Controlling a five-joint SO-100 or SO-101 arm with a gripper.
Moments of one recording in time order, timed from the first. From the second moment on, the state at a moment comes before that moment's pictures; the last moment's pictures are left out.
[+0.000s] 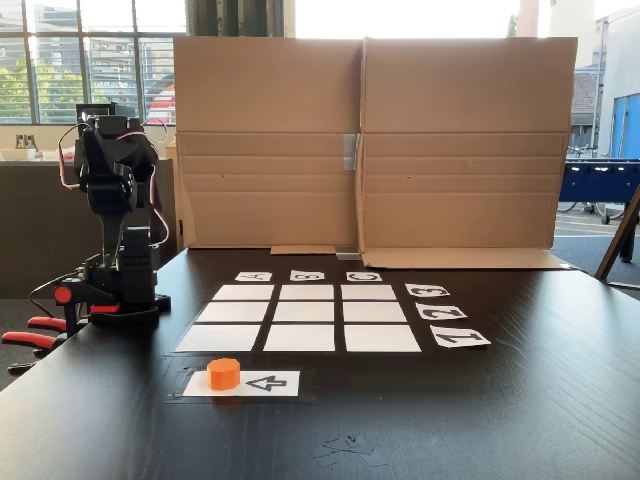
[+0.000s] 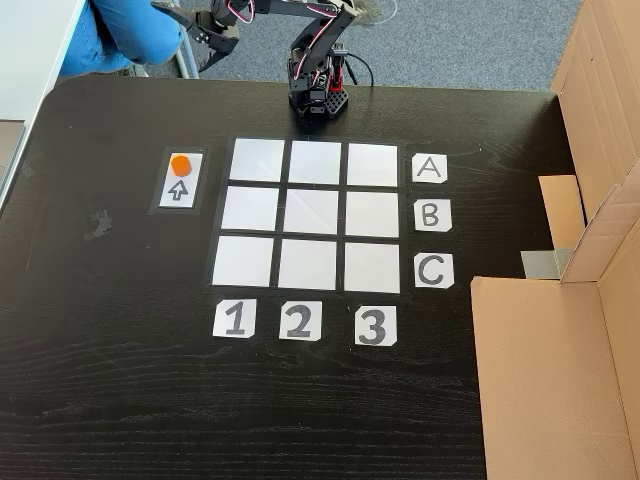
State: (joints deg) arm 73.5 121.6 107.5 77.3 85.1
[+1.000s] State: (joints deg) arm 64.5 93.3 96.6 87.4 80.3
